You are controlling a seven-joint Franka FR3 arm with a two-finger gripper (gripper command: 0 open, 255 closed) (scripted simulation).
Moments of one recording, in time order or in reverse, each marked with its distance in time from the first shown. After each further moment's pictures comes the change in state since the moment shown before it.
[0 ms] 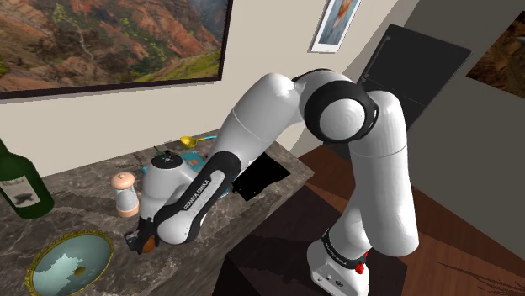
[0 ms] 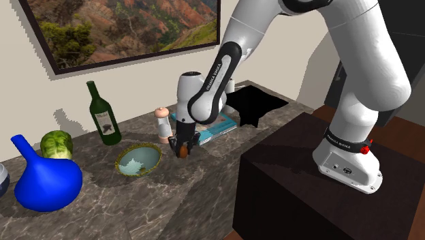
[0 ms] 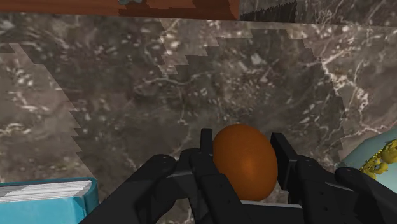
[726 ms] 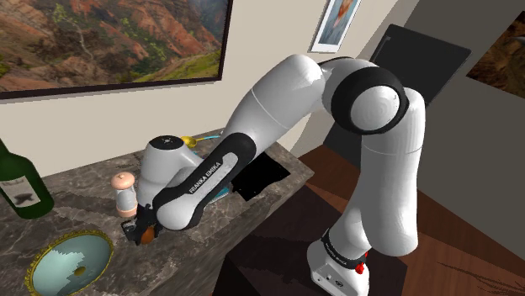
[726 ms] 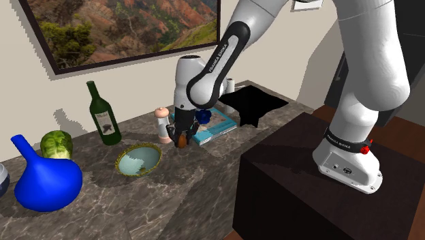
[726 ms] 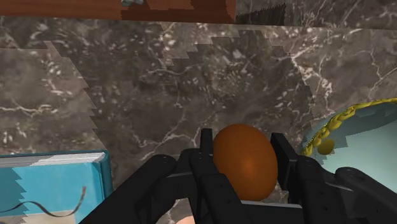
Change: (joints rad) arm -0.022 -0.141 0.025 -0.038 0.018 -0.101 0.005
